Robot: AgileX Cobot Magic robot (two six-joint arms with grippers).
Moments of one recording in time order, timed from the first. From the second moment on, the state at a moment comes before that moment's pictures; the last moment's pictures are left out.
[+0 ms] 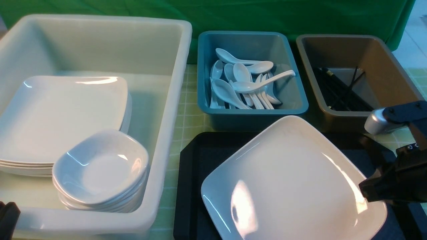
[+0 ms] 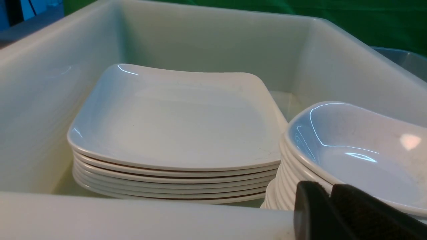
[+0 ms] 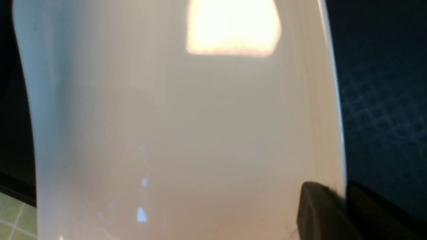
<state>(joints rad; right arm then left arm) 0.25 1.17 -0.77 0.28 0.74 -0.21 -0.05 -0.01 0.00 -0.03 0.16 -0.05</state>
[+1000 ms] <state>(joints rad) 0.24 1.08 -1.27 0.26 0.94 -0.21 -0.05 -0.01 0.00 -0.03 0.16 -0.05</state>
